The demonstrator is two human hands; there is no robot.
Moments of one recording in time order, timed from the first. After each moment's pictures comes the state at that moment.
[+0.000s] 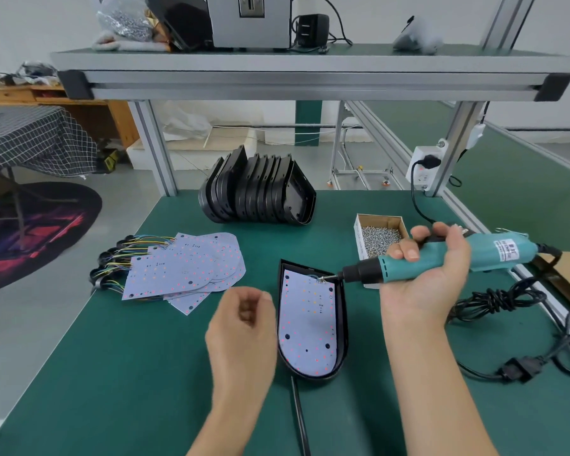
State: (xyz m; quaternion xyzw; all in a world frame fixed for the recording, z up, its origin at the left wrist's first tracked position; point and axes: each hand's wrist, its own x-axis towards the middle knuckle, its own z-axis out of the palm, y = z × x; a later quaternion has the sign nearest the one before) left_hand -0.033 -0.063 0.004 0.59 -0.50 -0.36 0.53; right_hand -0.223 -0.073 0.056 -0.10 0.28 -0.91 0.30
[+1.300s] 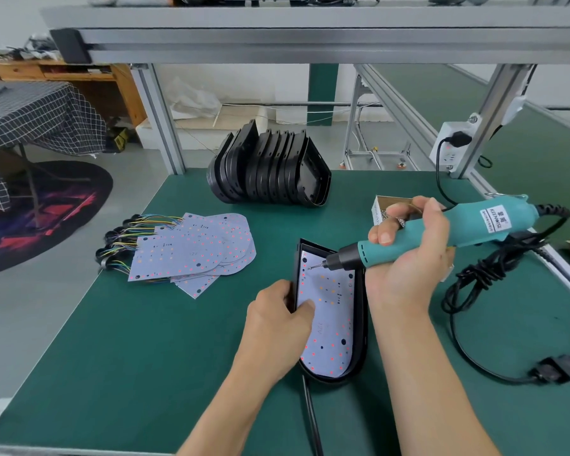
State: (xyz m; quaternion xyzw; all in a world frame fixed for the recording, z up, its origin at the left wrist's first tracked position) left_hand -0.040 -0.087 -0.019 0.55 -0.63 -0.43 0.34; right_hand -0.198 -0.107 0.036 -0.18 0.28 -0.89 0.31
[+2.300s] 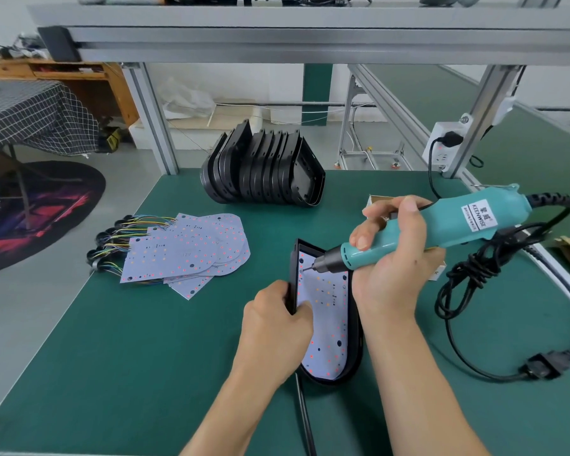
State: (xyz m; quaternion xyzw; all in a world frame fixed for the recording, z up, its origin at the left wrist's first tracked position) left_hand -0.047 -0.081 -0.013 0.57 -0.64 -0.38 0.34; right_hand -0.185 -0.101 0.043 -0.26 0.29 -0.88 0.27
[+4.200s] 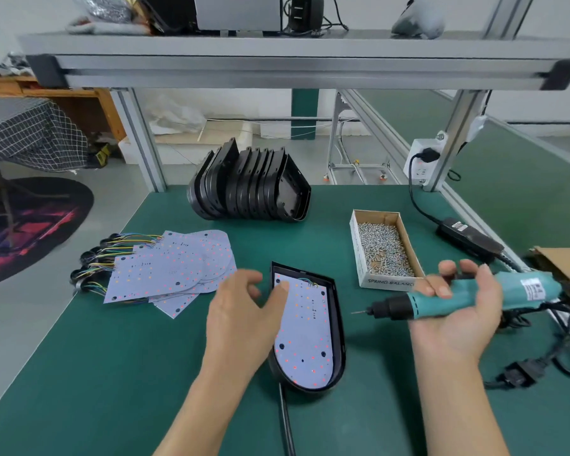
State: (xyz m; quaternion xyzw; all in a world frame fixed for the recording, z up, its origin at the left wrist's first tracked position) left_hand -0.040 -0.101 0.007 0.62 -0.62 -0.31 0.36; right_hand -0.275 -0.052 -0.009 -0.12 0.31 -0.90 0.30
